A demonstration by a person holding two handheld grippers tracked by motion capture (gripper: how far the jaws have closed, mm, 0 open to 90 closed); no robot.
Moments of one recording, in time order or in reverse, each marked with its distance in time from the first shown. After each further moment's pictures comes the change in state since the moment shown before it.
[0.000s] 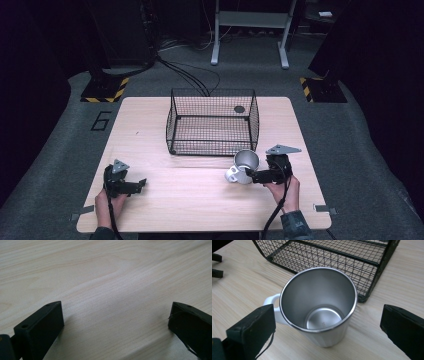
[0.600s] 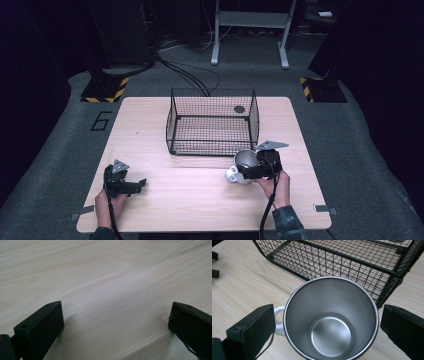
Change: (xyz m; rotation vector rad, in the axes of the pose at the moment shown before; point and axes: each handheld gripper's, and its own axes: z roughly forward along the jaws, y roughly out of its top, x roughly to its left) left arm 0.000 0.000 0.000 0.002 0.003 0.000; right arm 0.011 0.013 0.023 0.040 -0.004 -0.017
